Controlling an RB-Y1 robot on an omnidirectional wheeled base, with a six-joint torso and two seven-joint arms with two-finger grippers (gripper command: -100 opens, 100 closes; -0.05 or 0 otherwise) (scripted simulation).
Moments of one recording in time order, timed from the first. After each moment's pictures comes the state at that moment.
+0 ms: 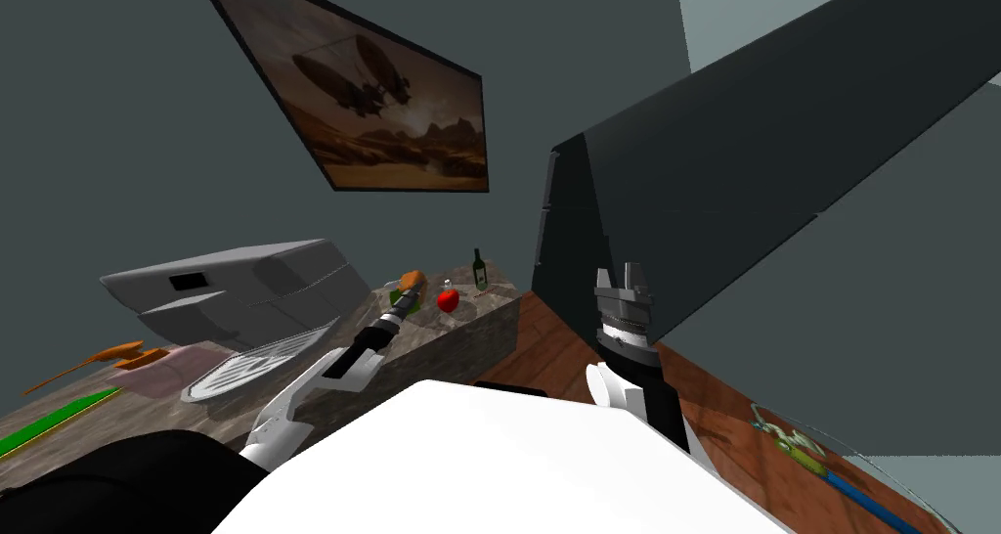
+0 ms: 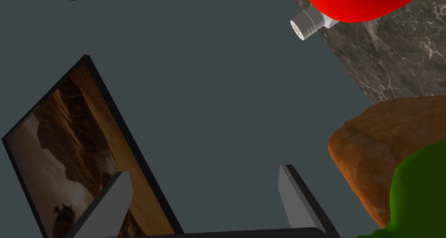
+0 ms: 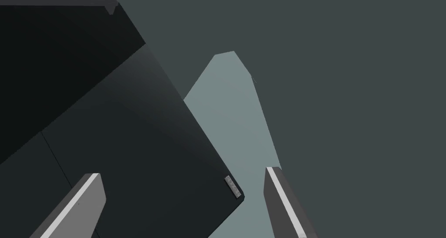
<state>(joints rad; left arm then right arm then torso) 0.50 0.62 0.22 -1.91 0.13 -0.17 -0.08 0.47 0.03 0.03 -2.27 -0.06 -0.57 0.11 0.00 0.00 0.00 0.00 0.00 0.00</state>
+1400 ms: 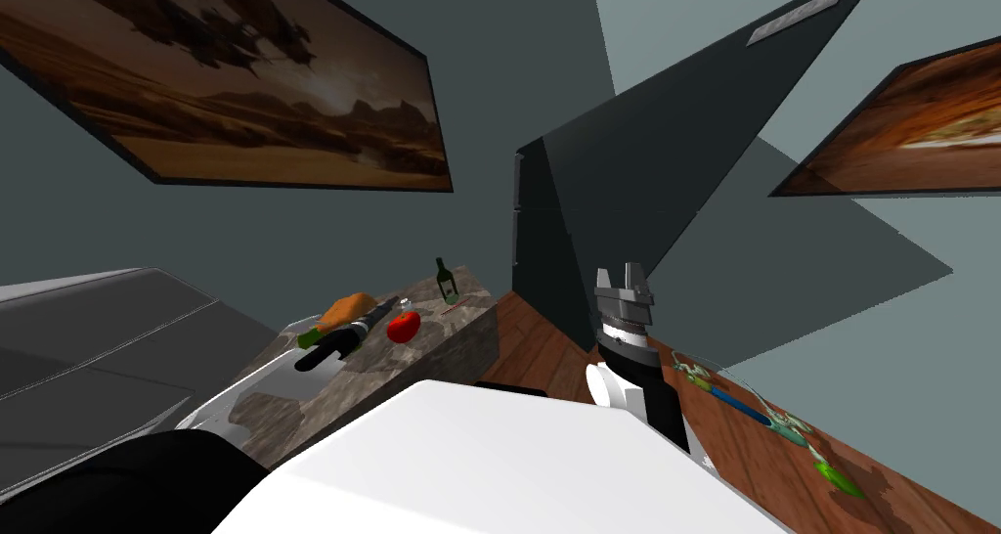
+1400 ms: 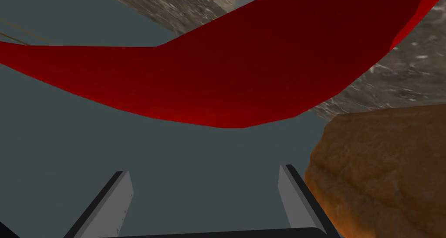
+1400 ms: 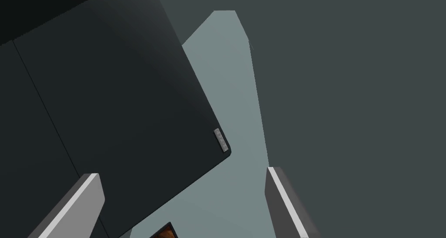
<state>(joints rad) 0.57 0.87 0.29 -1.72 0.13 0.16 -0.09 0.47 0.03 0.03 -2.27 -0.06 -0.57 0.11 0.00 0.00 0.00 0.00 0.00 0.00</state>
